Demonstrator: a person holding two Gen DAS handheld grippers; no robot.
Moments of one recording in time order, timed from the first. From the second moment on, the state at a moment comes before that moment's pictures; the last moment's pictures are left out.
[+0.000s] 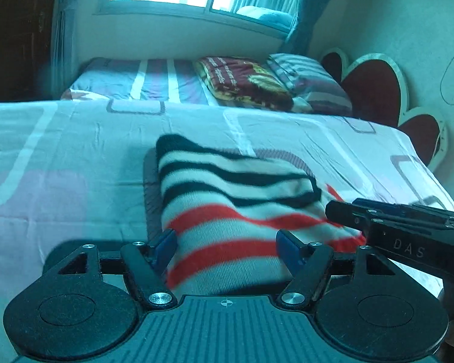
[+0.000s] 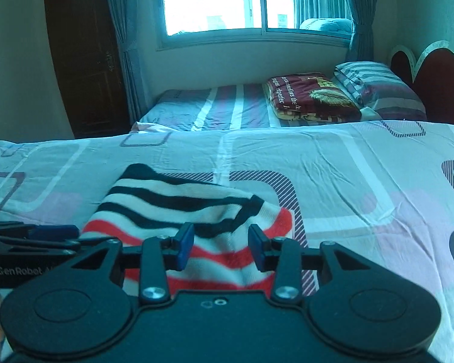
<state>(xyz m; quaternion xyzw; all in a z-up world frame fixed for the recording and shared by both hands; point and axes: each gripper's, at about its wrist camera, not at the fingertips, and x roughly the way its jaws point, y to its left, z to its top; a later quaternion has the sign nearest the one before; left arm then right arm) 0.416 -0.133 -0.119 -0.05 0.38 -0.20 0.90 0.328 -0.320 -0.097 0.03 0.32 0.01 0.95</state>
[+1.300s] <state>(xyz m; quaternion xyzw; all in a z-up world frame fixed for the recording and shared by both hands) 0.358 -0.115 -0.146 -0.06 0.45 -0.20 0.87 0.238 -0.349 -0.124 0.12 0.36 -0.01 0.93</state>
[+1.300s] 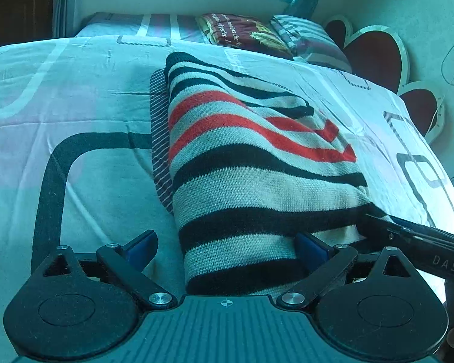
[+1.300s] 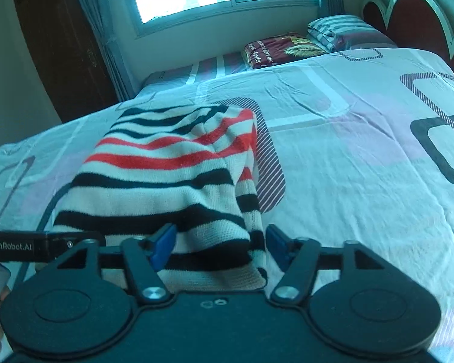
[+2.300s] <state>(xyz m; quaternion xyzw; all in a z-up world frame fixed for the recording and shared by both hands) 0.408 -0.135 -0.156 -0.08 0.47 -0.18 0.86 0.312 -0.370 -0.153 0.18 0.43 0.04 0.88</state>
